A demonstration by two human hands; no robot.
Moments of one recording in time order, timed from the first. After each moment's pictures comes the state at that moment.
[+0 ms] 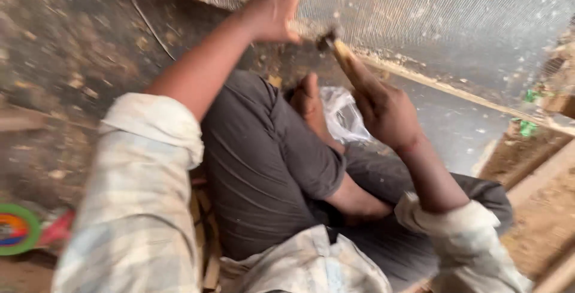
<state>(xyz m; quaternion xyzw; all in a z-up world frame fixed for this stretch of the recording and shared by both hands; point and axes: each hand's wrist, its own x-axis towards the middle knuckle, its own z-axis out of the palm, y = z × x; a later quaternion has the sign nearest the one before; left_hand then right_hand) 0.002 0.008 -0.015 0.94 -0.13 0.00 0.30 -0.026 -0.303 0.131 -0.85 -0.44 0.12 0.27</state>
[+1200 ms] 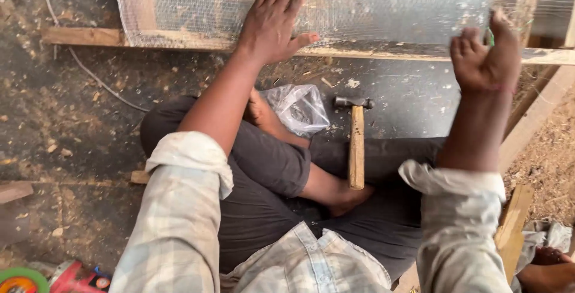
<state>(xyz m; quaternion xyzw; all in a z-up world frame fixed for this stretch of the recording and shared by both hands) 0.045 -0.136 0.051 0.98 -0.15 -0.07 0.14 0.112 -0.570 0.086 -0.48 0.32 0.03 0.82</state>
